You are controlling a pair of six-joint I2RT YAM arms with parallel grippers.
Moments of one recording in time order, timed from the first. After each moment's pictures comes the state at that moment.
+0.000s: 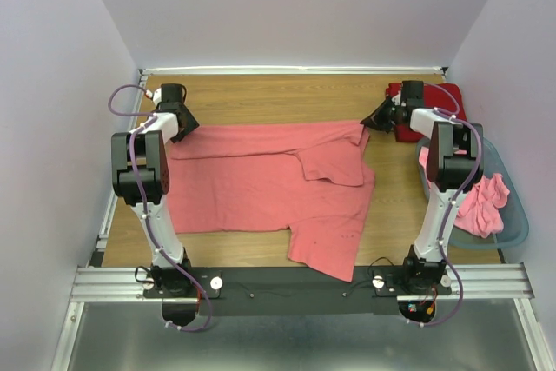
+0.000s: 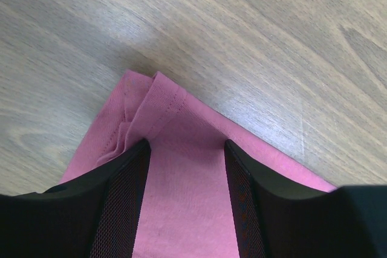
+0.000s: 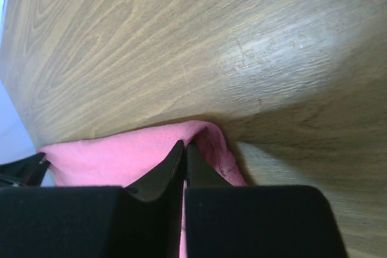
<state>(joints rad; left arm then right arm) 0.08 2.00 1.34 -0.25 -0.18 -0.55 -0.06 2.13 1.43 -0.15 -0.44 0.73</state>
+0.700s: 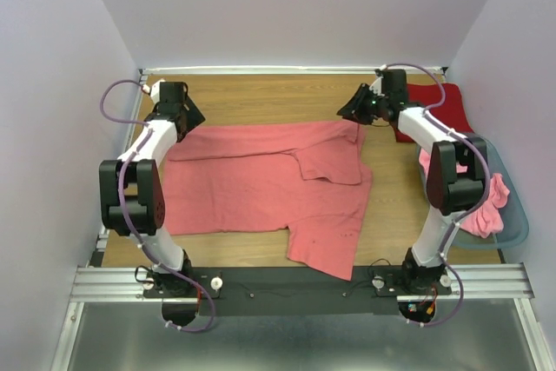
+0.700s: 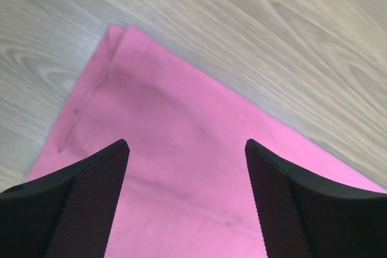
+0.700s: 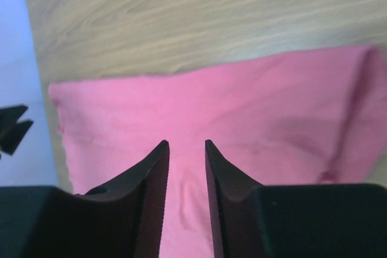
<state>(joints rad) 0.03 1.73 1.22 -0.31 -0.19 -0.59 0.11 1.89 1.36 -0.18 -0.42 0.64</state>
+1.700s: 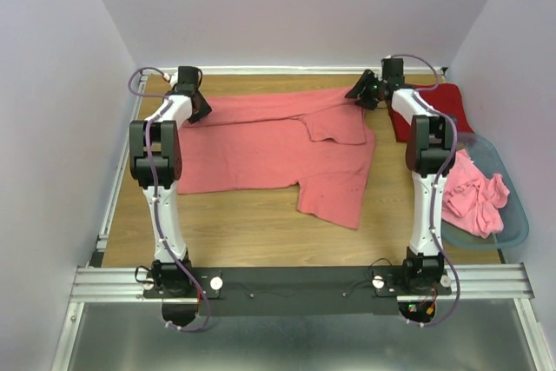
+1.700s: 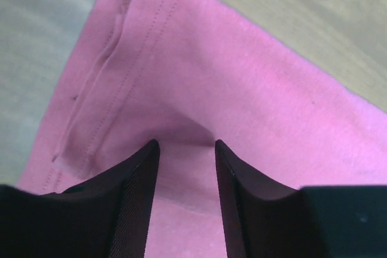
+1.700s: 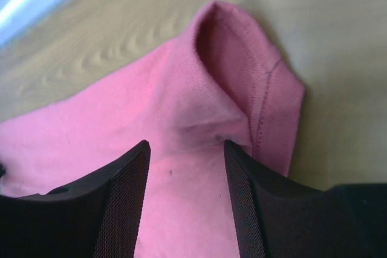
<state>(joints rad) 0.00 2.21 1.68 -0.36 -0.15 -0.59 0.04 2.41 1.91 -0.25 -0.33 0.59</state>
